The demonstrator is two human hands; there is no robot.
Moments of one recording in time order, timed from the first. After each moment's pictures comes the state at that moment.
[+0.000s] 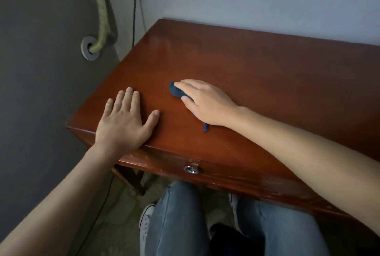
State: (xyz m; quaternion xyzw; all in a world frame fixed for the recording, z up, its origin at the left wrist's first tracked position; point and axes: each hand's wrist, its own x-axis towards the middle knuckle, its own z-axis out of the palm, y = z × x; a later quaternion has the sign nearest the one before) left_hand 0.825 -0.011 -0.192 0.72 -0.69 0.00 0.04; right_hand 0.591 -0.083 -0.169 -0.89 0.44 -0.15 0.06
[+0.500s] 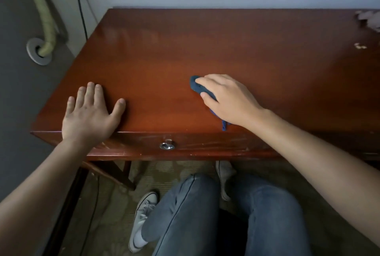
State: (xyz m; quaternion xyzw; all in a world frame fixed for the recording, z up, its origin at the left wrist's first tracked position) left_hand 0.833 -0.012 -0.195 0.71 -0.70 -0.02 0.05; right_hand 0.487 0.015 -0.176 -0.80 0.58 -0.18 0.00
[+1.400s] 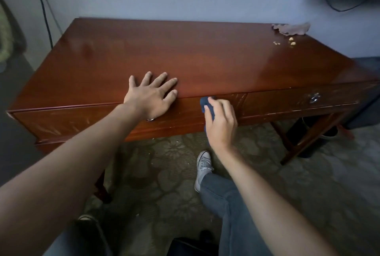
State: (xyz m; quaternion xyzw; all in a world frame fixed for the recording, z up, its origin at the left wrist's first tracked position) left_hand 0.706 0.041 -0.188 0.45 -0.90 -0.02 0.02; right_hand 0.520 0.160 -0.283 -0.52 0.67 -0.47 -0.23
